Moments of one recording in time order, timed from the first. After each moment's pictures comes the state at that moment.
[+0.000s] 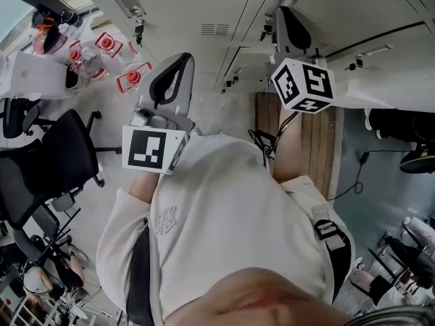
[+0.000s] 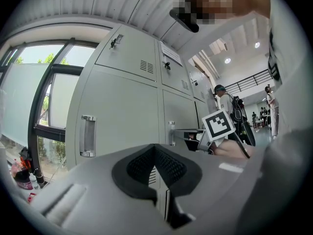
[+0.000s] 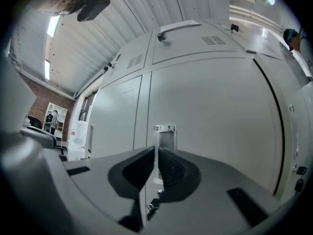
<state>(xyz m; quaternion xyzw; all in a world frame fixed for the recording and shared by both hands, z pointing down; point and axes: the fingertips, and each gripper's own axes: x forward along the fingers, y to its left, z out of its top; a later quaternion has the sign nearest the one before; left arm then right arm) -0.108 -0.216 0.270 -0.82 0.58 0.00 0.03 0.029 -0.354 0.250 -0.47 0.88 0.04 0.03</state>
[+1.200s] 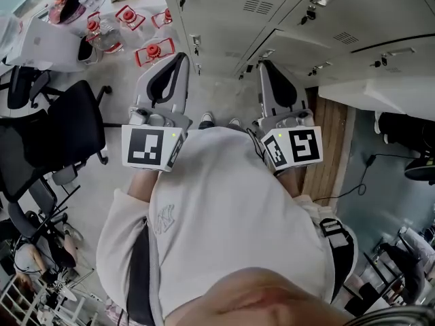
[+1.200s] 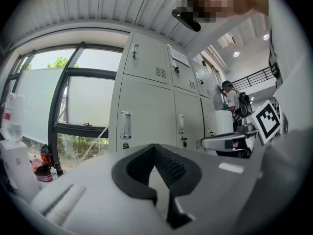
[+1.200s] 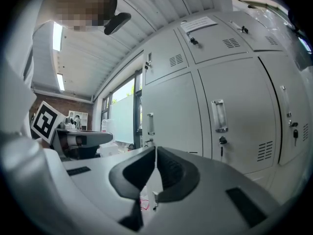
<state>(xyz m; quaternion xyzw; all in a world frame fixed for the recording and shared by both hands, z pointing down) -0.187 -0.128 0.301 -0.78 0.62 -0.02 0.00 -0.051 -0.162 0.311 -0.37 0.93 -0.02 -0.01</state>
